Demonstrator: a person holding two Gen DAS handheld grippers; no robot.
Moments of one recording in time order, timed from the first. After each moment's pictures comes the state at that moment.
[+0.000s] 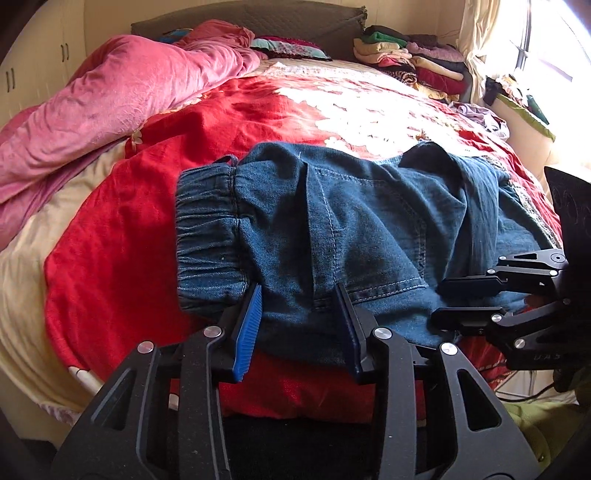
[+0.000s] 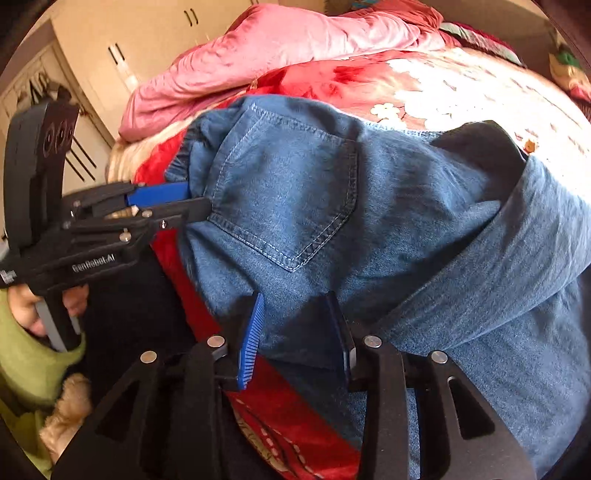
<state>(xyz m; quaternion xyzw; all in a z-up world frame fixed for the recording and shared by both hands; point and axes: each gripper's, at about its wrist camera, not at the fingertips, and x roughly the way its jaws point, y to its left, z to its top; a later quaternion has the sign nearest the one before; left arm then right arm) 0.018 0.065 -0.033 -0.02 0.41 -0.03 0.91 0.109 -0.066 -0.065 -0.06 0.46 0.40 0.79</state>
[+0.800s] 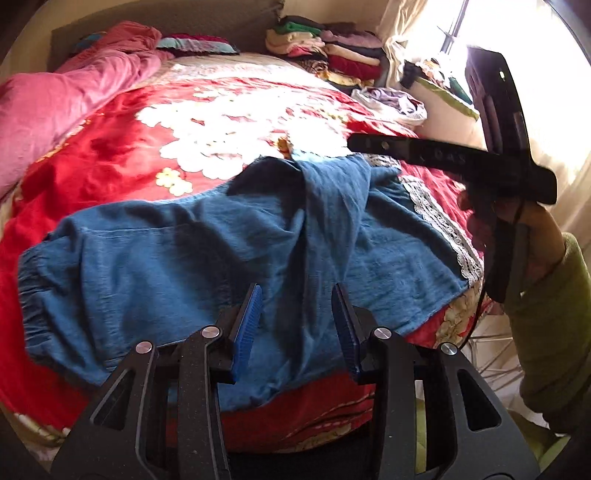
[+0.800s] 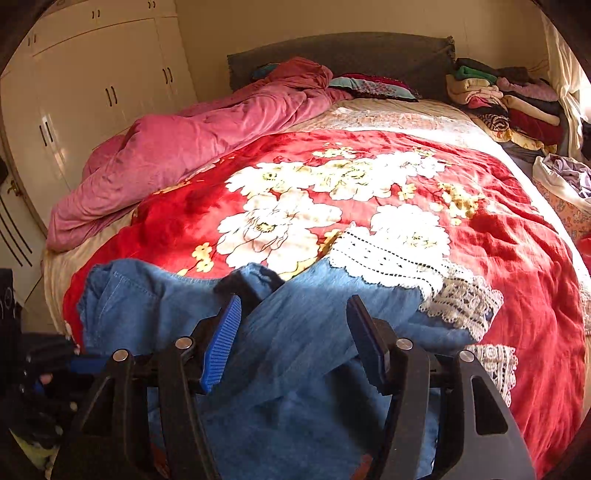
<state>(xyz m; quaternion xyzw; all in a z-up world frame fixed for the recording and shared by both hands) 0.051 -0.045 -0.007 -0.03 0.43 -0.21 0.88 0.198 -0.198 0.009 -0.01 0.36 0.24 0.90</state>
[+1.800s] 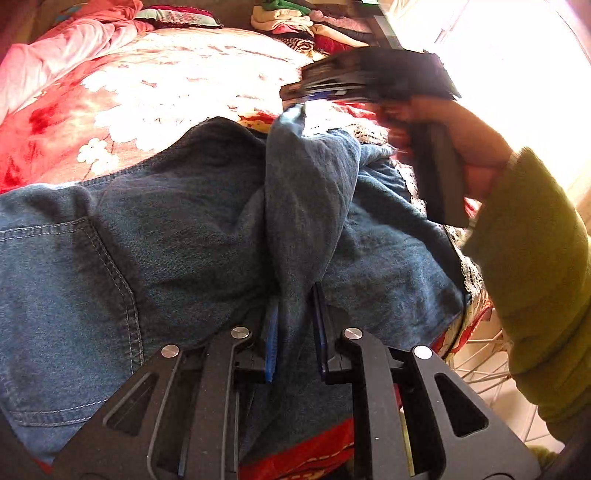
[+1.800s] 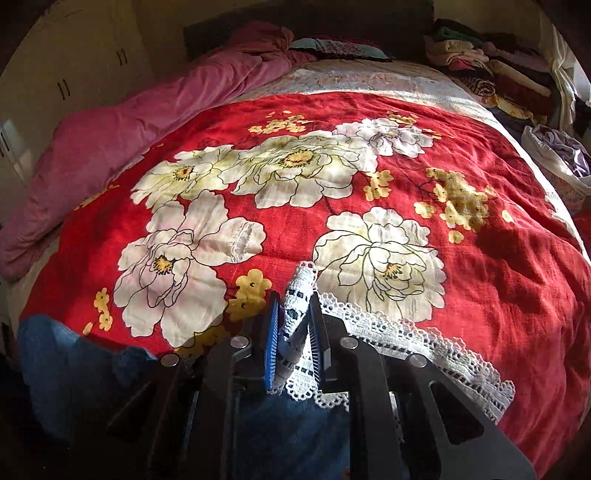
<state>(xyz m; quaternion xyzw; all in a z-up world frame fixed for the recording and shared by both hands) 0.081 -0.078 -0.041 -0.06 0.46 -0.25 0.85 0.324 -0.208 -0.023 0.00 0.43 0.19 0.88</state>
